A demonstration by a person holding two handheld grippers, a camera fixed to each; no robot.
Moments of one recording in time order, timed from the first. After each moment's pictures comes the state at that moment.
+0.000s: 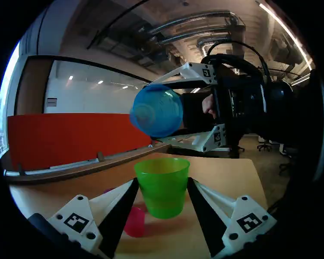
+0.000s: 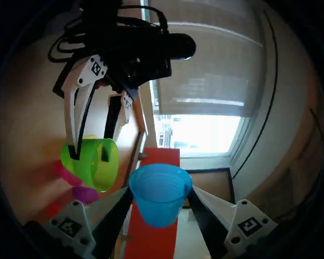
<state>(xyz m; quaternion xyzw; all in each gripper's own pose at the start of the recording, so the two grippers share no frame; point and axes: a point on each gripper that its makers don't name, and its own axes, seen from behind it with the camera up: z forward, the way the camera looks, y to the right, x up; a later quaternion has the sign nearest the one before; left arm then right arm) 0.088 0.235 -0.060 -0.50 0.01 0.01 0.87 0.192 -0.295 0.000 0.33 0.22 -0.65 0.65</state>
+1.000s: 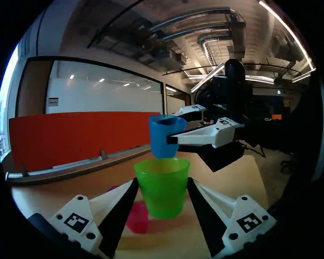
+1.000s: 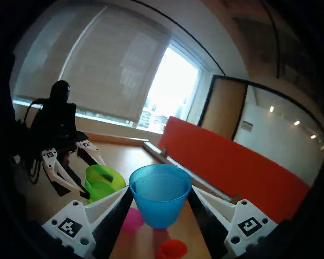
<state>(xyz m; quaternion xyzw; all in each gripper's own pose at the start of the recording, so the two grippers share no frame) 0.084 0.227 -0.061 -0.49 0.00 0.03 0.87 0.135 -0.245 -0.008 0.40 -0.01 -0.18 0.90</state>
